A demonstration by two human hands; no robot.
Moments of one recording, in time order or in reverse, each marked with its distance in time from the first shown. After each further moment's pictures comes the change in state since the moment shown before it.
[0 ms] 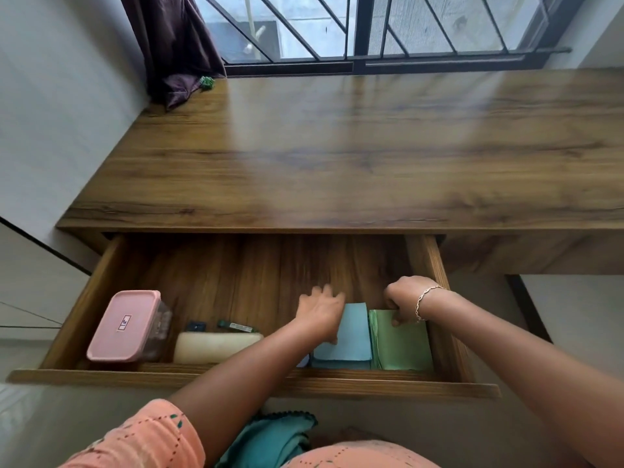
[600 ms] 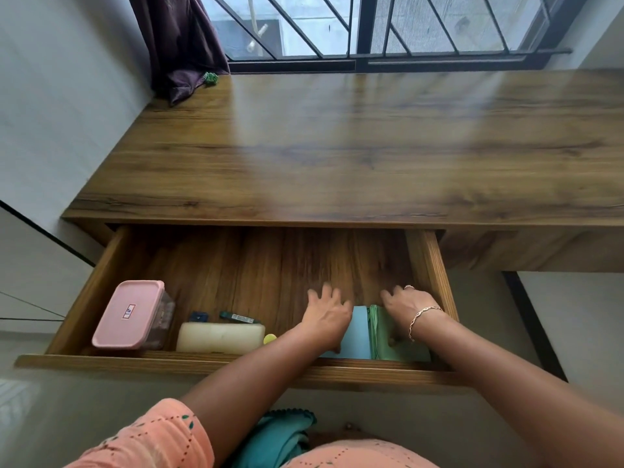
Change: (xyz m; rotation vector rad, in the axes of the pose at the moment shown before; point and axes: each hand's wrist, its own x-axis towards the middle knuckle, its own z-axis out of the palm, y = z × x) left_hand -0.008 0.010 0.020 0.202 0.068 0.118; right_hand -0.006 -0.019 0.038 -0.036 0.157 0.058
